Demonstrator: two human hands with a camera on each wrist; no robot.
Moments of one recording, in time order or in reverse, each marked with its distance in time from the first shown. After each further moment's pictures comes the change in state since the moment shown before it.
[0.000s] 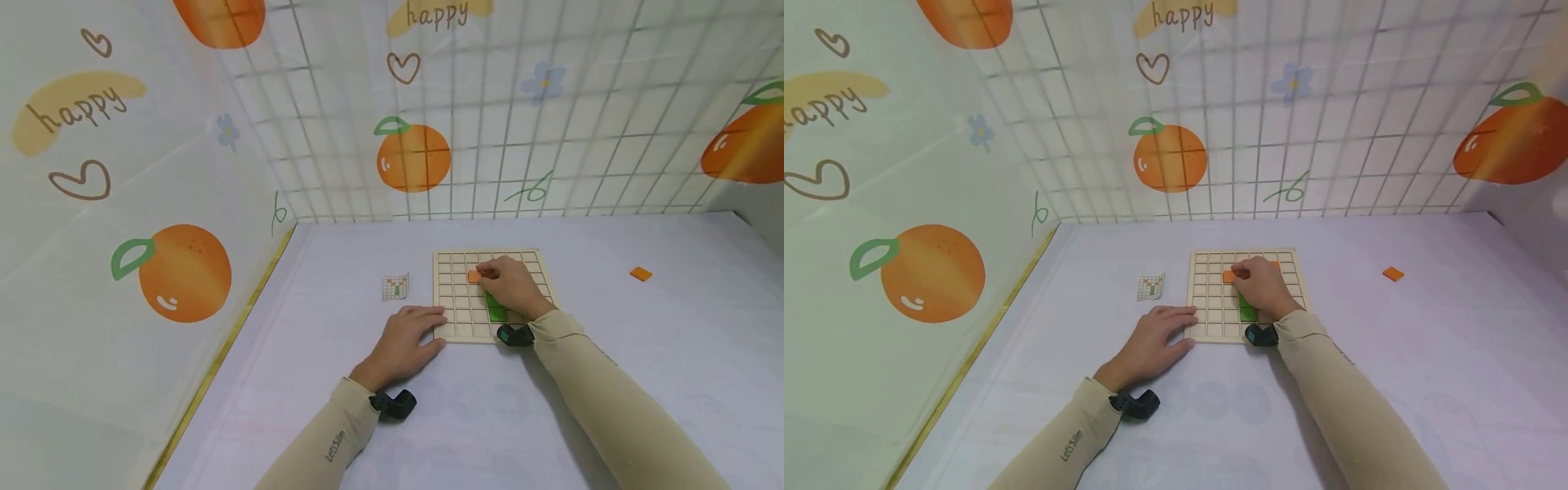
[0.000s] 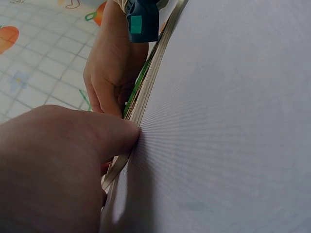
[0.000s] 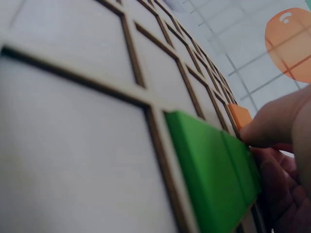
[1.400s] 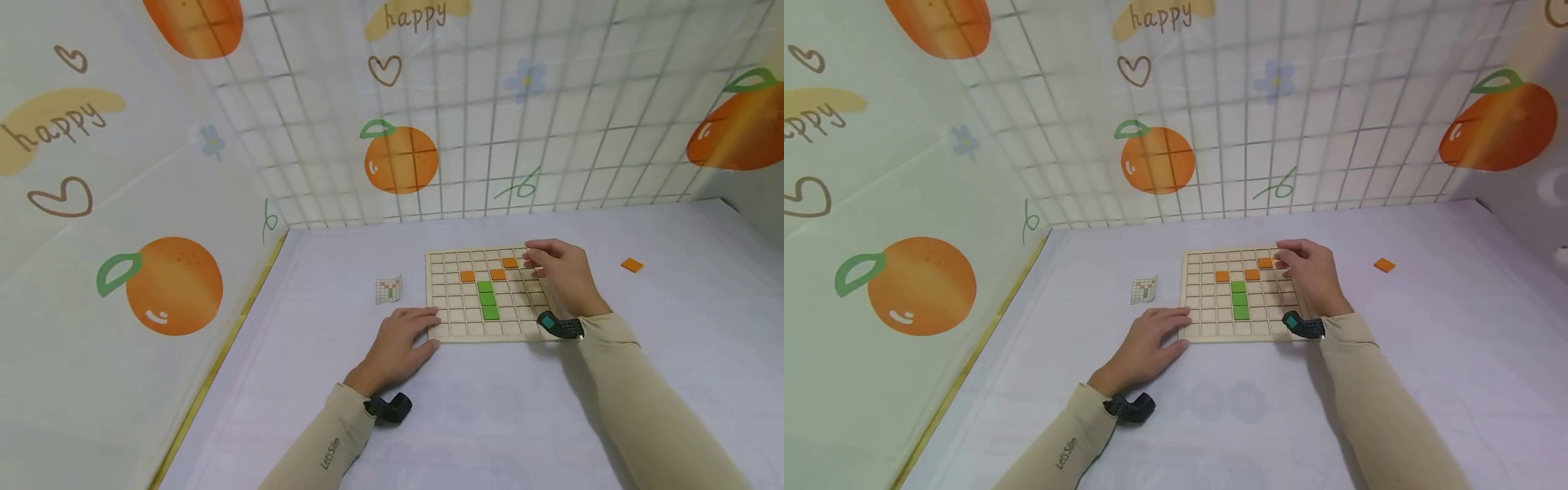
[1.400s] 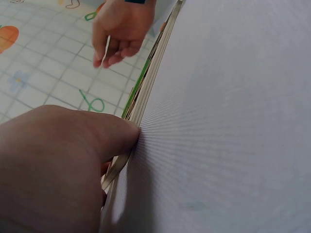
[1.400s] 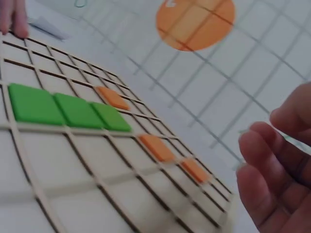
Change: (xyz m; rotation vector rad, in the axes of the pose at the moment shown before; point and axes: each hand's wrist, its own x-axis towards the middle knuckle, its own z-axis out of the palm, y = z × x) left_hand 0.000 0.003 -0.001 -0.022 -0.017 -0.017; right_hand -0.037 0.037 -0.063 0.549 0.274 0.140
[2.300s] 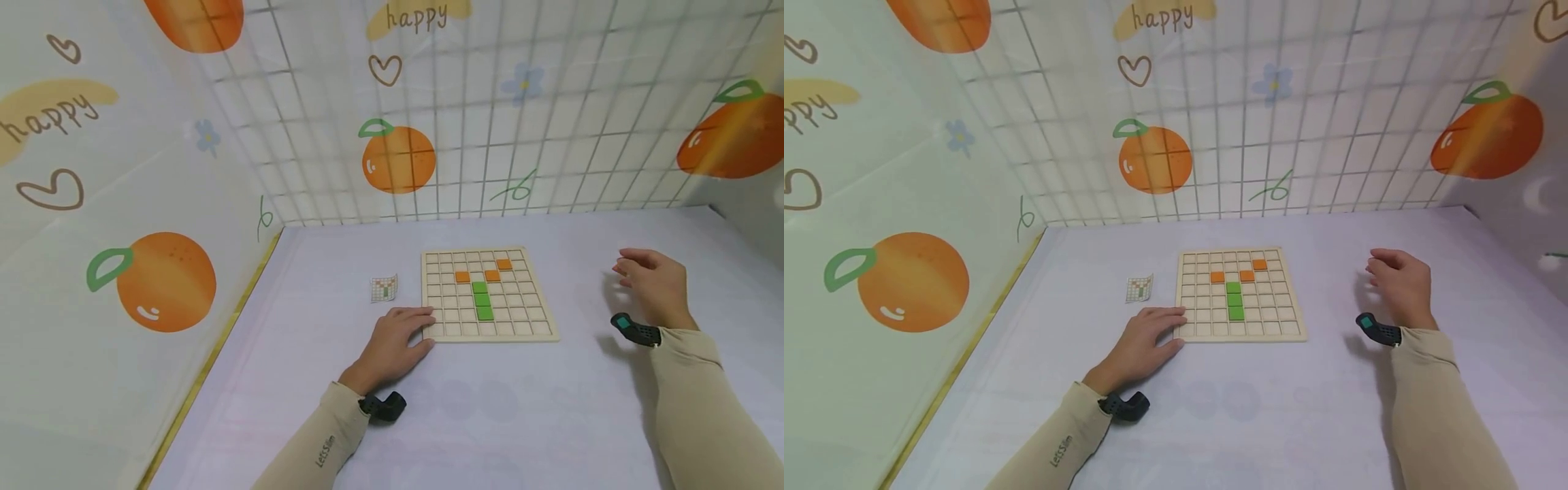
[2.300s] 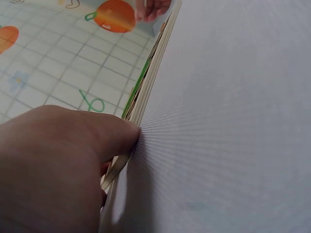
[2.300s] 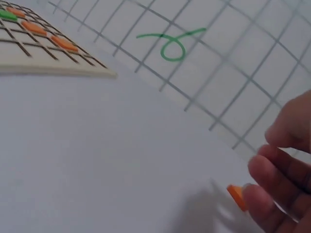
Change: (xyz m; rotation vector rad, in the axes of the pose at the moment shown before) left_hand -0.001 -0.002 0.002 -0.018 0.025 0.022; right_hand -0.016 0.036 -0.123 -0.164 0.260 0.236
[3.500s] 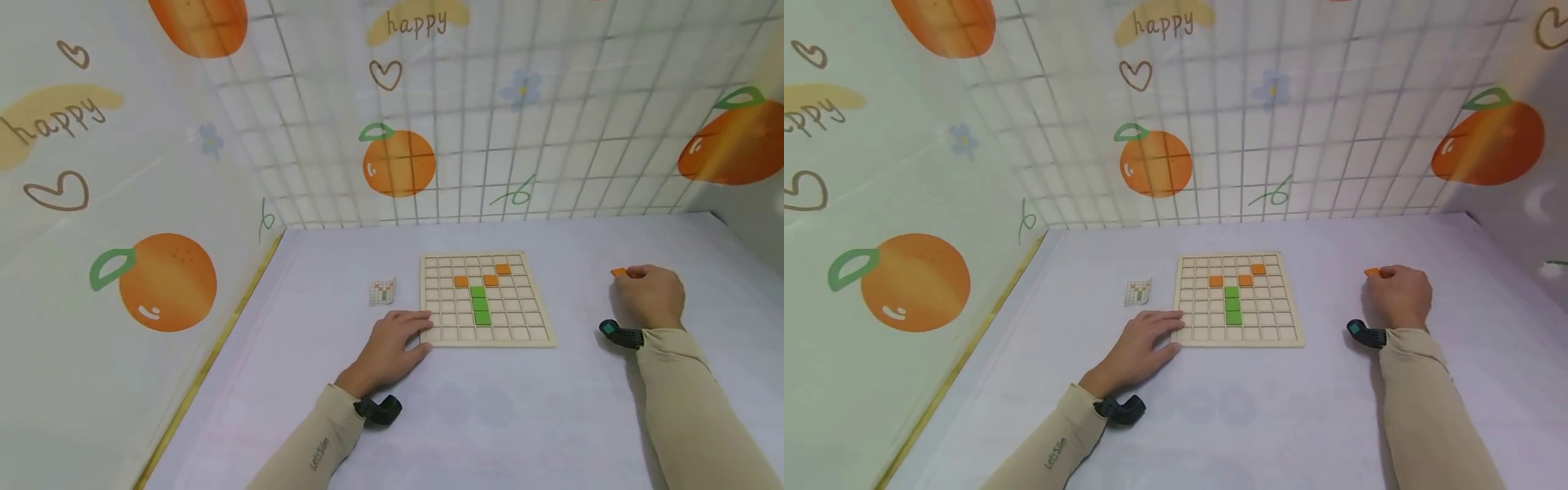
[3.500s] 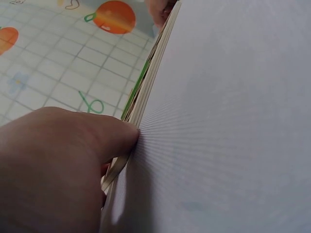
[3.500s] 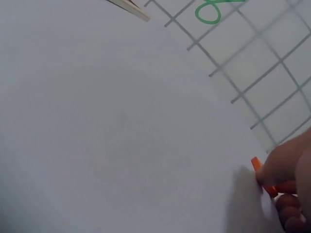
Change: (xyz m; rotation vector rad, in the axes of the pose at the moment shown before) left_hand 0.000 -0.001 0.002 0.013 -0.006 0.000; right_hand 0.013 0.015 0.002 -0.491 0.042 0.007
